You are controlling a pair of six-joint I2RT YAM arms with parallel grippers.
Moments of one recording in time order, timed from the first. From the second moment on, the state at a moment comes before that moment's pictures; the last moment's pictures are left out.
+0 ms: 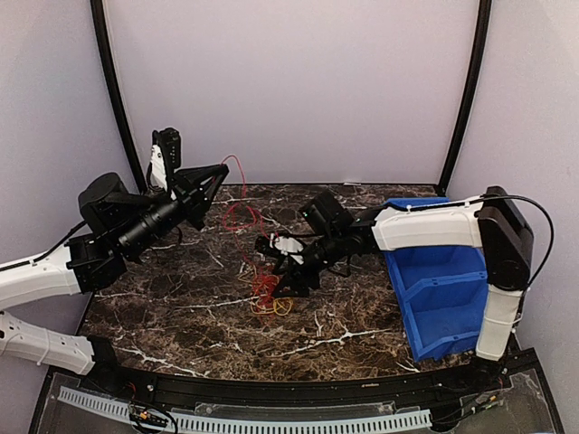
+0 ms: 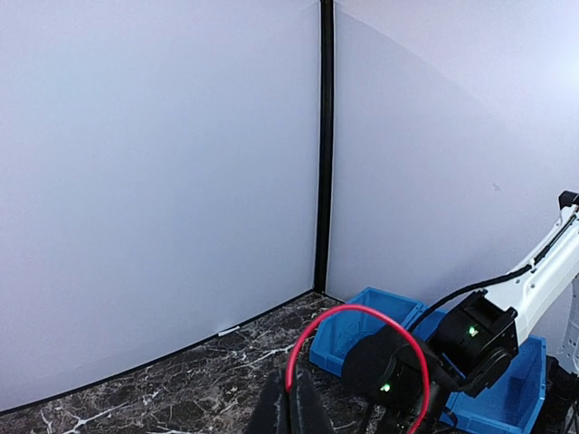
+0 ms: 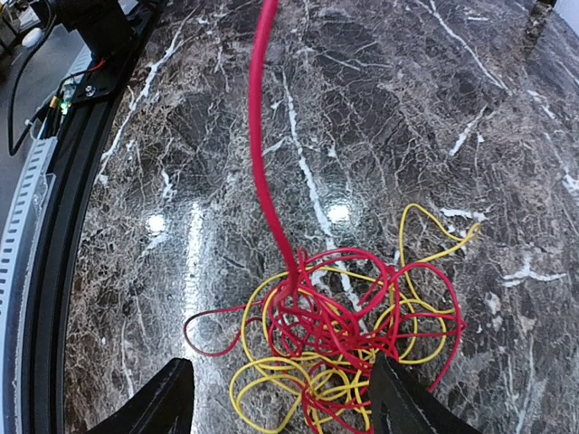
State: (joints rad) left arm -0.90 1.02 0.80 0.41 -0.12 -0.02; right arm 0.91 1.87 1.34 -0.32 -0.54 -0.44
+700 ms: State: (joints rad) left arm -0.90 0.96 1.34 0.17 -0.20 0.00; right arm 0.92 2.17 1.44 -0.27 -0.52 -0.37
